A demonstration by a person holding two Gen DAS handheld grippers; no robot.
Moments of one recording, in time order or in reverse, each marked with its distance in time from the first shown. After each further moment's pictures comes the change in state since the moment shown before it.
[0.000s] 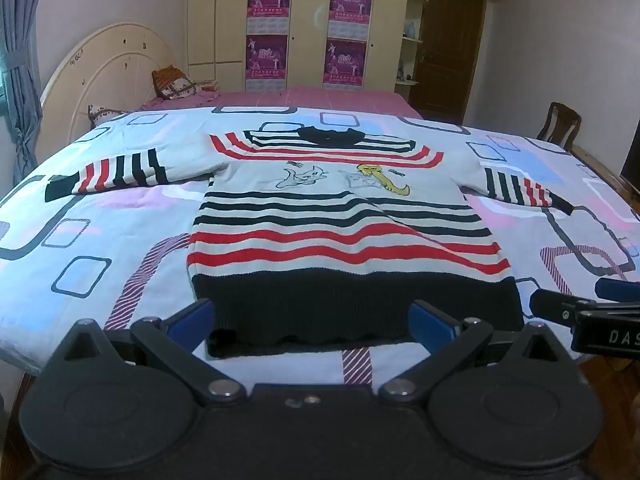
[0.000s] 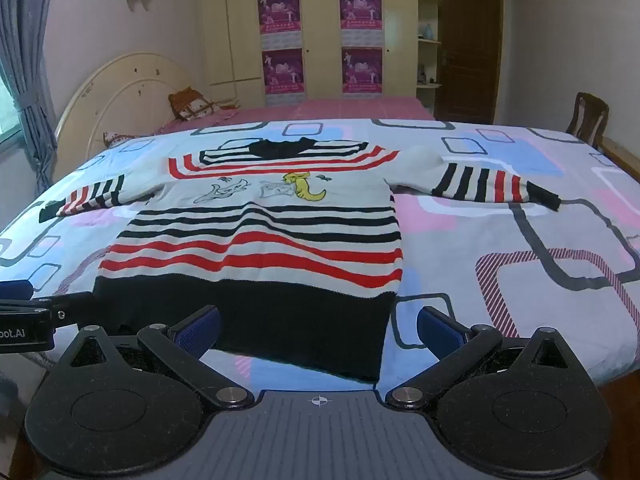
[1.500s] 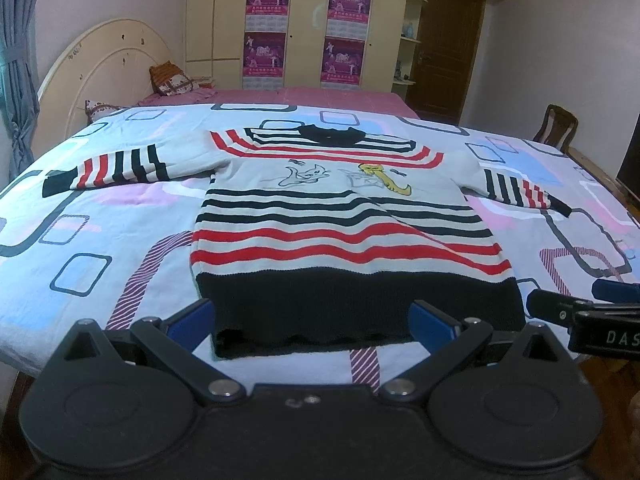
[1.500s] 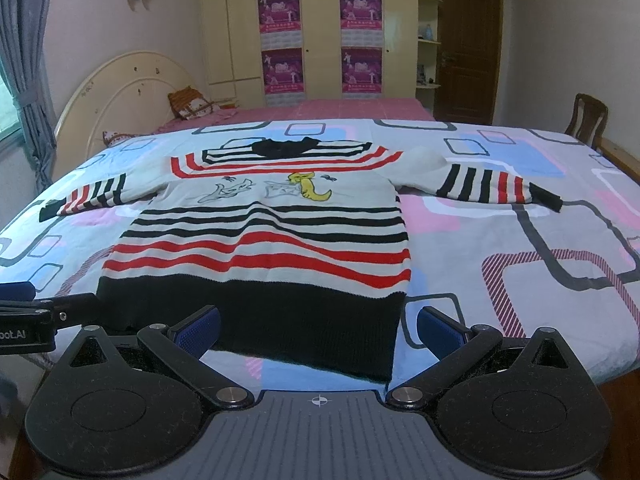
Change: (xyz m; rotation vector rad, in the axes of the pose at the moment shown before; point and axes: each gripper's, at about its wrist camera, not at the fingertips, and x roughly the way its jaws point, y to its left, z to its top) left arm 0.003 0.010 0.002 -0.010 0.002 -0.022; right arm 0.002 0.009 0.001 -0.002 -0.001 -0.005
